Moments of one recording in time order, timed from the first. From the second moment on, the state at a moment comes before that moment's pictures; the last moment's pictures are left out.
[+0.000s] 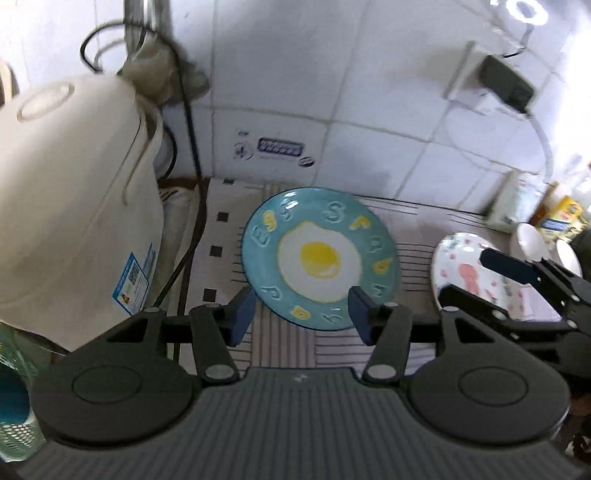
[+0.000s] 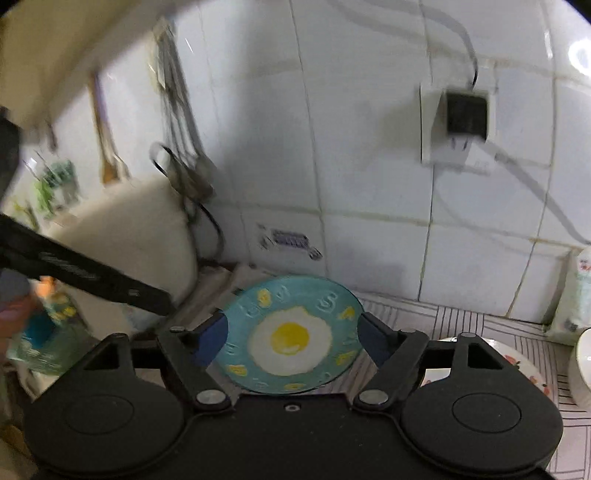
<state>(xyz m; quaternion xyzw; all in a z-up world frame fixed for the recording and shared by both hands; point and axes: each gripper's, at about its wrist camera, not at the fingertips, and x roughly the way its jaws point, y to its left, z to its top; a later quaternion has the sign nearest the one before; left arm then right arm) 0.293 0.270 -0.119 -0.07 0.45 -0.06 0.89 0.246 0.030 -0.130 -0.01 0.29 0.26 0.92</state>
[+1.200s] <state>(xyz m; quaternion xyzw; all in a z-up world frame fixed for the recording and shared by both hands) 0.358 0.276 -0.248 -0.16 0.49 -0.01 0.85 0.384 0.056 -0.227 -0.02 0.43 0.28 0.86</state>
